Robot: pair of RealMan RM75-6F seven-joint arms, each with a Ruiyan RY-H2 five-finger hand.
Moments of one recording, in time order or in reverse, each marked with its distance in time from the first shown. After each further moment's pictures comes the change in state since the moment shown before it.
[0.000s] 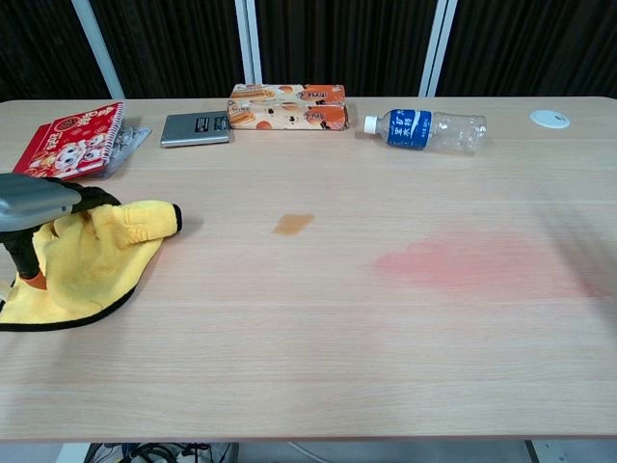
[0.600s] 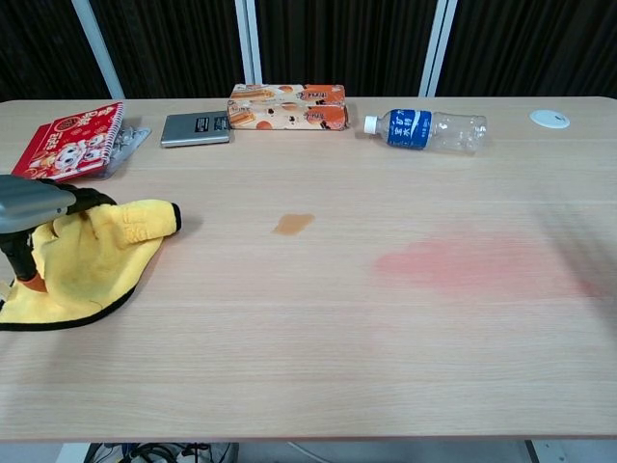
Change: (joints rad) left arm -0.008 -0.004 0.023 0.012 -0.017 0.016 -0.008; right arm 0.000 0.002 -0.004 -0.004 -0.002 -0.005 0.004
